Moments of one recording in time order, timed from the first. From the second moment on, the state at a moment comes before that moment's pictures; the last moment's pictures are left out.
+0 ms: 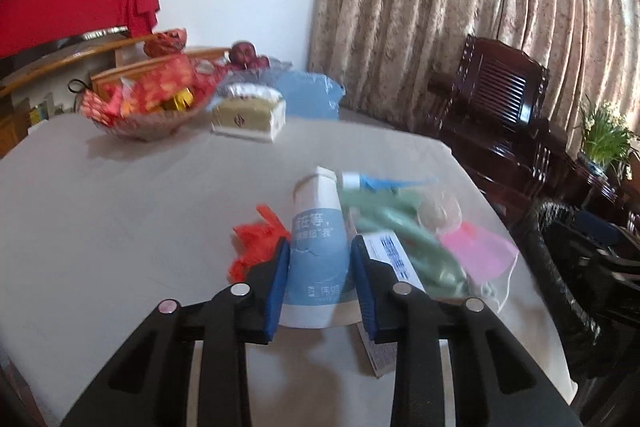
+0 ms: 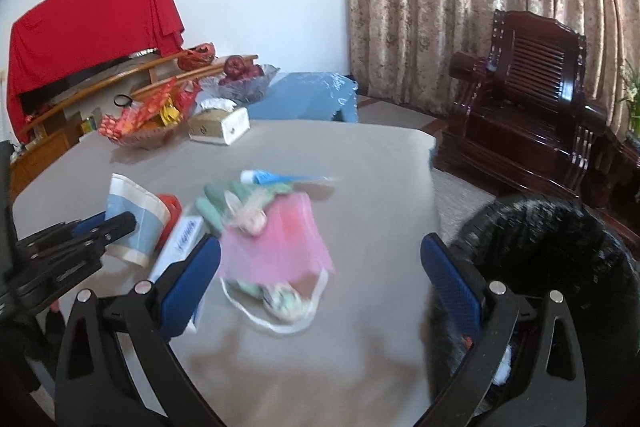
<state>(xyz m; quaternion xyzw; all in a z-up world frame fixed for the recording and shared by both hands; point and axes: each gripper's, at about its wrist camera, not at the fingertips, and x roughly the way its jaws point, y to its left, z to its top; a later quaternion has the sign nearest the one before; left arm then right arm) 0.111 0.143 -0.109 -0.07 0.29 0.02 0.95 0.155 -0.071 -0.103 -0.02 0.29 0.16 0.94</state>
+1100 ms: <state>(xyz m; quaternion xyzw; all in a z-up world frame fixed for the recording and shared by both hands) 0.114 0.176 -0.097 -0.07 0.29 0.07 0.95 0.216 -0.001 -0.122 -0.02 0.35 0.25 0.91</state>
